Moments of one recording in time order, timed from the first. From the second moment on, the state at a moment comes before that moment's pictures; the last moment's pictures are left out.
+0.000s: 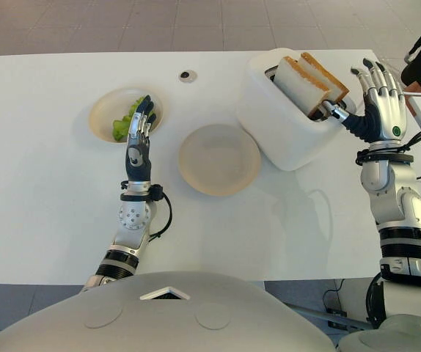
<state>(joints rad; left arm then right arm) 0.05 -0.05 -0.16 0.32 0.18 -0.81 0.21 -0.08 -0.74 -0.12 0.25 -0.63 -0.29 -0.35</state>
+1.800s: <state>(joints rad) -0.22 0.25 -0.07 0.60 0.90 -0.22 0.71 -0.03 -0.46 0.23 0.18 -0.14 -0.39 0.21</state>
